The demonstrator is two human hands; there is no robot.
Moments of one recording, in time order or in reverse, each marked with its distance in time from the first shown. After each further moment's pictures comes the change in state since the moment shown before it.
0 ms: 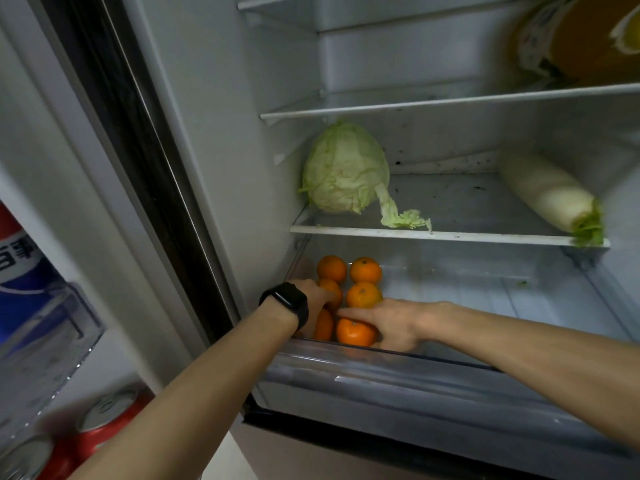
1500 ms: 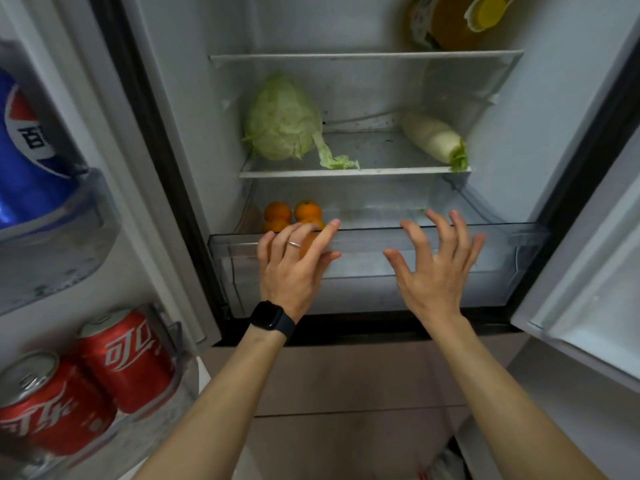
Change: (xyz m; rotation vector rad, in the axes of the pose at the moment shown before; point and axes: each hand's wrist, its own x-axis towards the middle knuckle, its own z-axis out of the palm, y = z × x) left_hand -0.056 0.077 0.098 -0.102 1.617 0.115; right_hand -0.117 -0.027 0.126 -0.253 1.658 0.639
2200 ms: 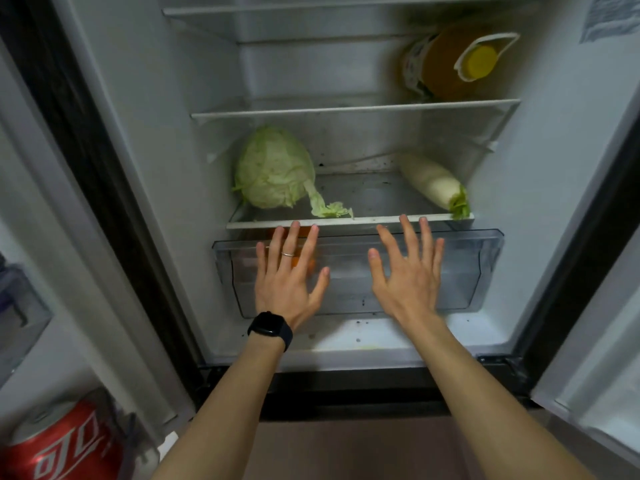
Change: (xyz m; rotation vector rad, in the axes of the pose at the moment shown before) left_hand 0.051 -0.017 0.070 -0.001 -0.399 -0.135; right_hand 0.069 0.011 0.075 0.012 -0.334 0.101
